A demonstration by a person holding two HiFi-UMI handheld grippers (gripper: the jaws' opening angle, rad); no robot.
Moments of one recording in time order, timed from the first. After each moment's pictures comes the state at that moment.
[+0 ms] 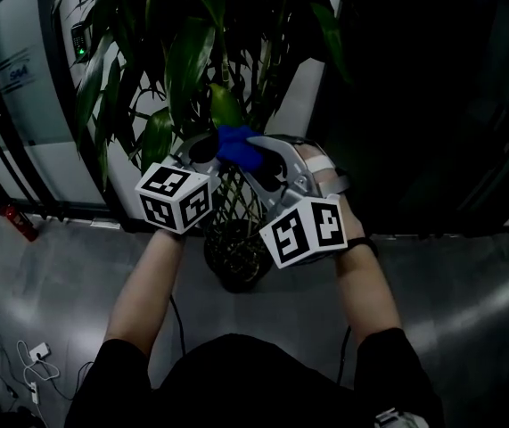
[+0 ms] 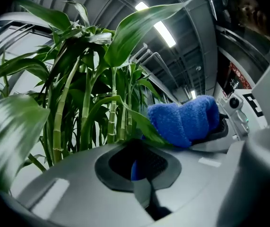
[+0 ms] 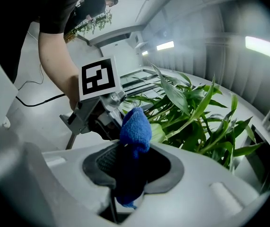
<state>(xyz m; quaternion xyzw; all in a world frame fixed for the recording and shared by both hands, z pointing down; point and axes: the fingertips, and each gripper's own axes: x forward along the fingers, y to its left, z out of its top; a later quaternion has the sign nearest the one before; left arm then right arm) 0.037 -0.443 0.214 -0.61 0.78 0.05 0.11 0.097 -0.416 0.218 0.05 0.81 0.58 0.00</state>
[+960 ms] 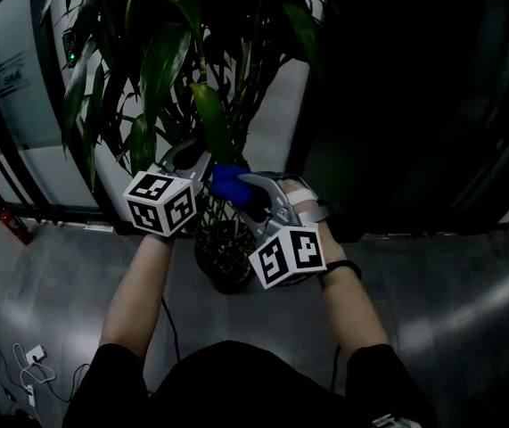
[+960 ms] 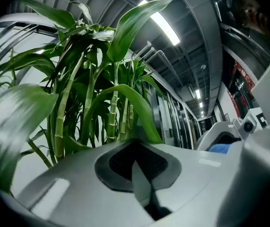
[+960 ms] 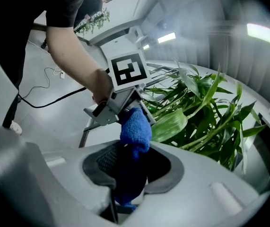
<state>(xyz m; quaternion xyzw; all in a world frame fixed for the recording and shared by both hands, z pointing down) 0.039 -0.444 0.232 -0.59 0.80 0.06 0.09 0.125 -0.429 0.288 0.07 0.82 0.56 -0.05</state>
